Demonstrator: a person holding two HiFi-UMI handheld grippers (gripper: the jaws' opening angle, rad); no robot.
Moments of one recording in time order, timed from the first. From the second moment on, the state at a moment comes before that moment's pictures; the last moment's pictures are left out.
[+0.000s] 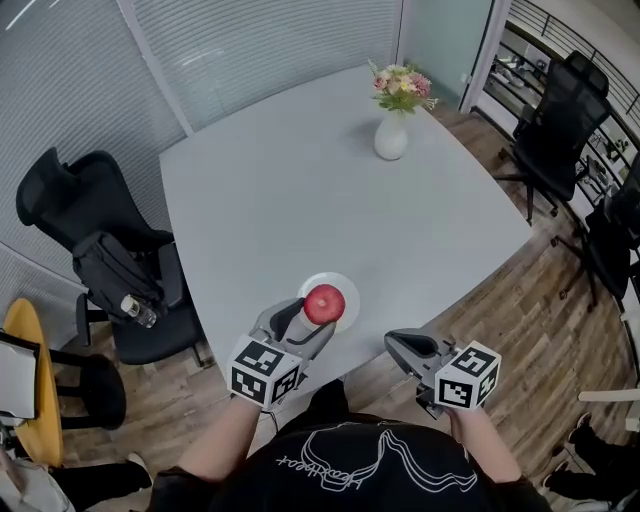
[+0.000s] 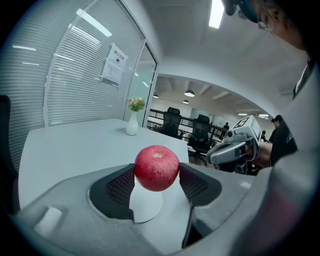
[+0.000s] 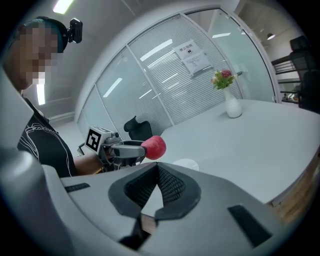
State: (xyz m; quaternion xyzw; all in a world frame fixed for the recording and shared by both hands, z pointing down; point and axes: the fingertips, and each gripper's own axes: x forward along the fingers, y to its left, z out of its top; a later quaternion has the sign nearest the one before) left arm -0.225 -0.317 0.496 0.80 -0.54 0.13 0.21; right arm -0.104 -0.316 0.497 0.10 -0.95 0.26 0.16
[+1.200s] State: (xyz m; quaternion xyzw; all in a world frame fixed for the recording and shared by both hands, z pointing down) left arm -0.237 -0.357 0.630 0.78 -0.55 0.22 0.20; right arm -0.077 -0.331 0.559 0.13 -0.92 0.32 0.20
